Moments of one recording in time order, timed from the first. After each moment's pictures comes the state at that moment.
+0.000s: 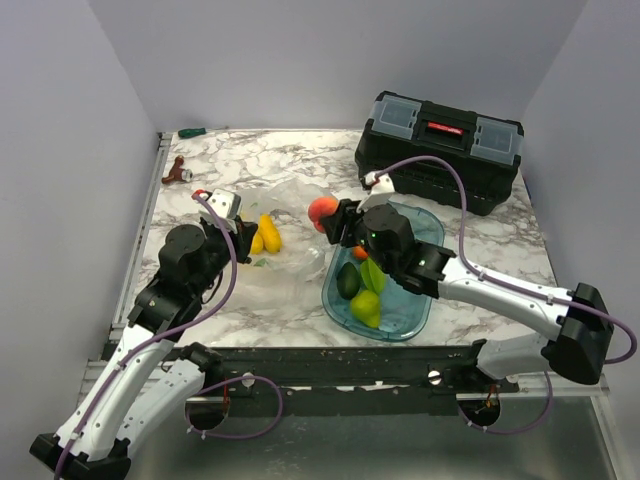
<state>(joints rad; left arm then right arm) -0.48 0.64 0.80 -0.34 -0.02 -0.14 0.97 1.33 1.00 0.07 0.43 0.47</state>
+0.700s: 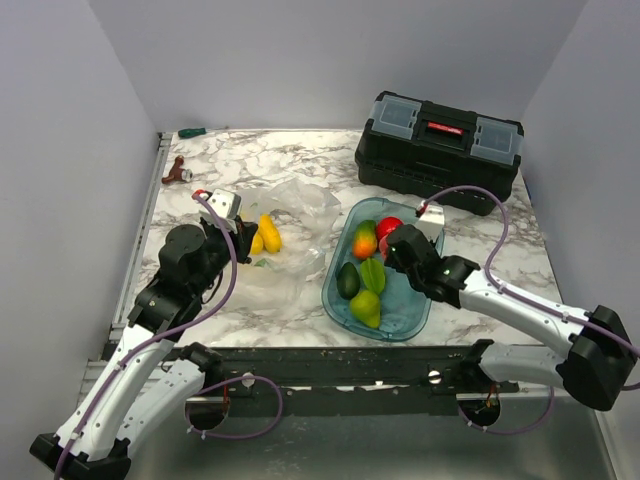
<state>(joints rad) -0.48 0.64 0.80 -0.34 -0.02 -0.14 0.80 1.15 0.74 -0.36 0.65 0.73</state>
